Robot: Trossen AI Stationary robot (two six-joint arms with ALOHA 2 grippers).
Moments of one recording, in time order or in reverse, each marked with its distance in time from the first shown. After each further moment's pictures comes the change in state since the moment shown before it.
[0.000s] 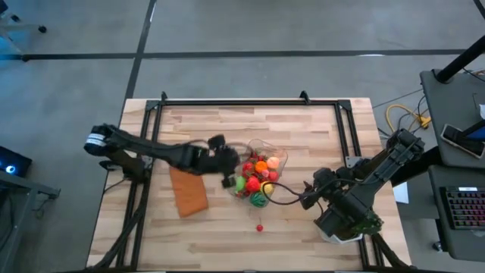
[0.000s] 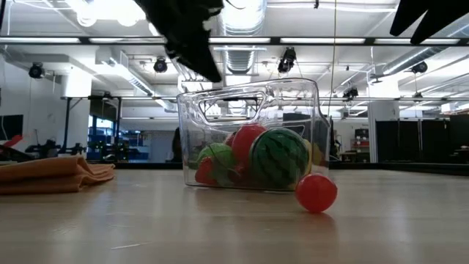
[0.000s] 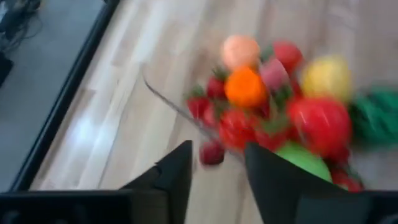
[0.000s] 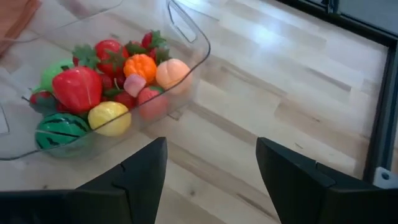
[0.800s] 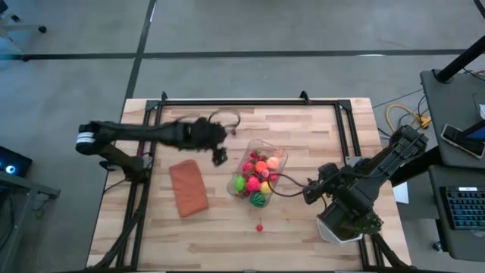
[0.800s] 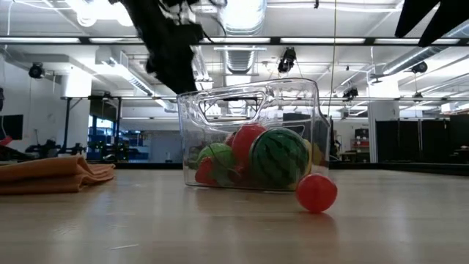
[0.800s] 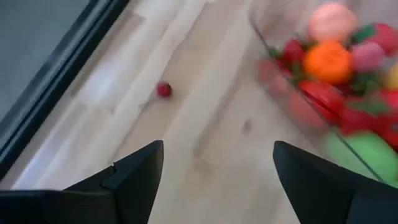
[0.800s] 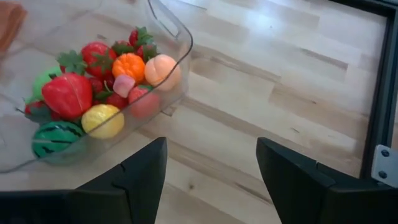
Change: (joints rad) left arm 0.250 -0.121 -0.040 -0.184 0.131 -0.151; right arm -0.010 -0.063 -0.043 0.000 -0.041 0.080
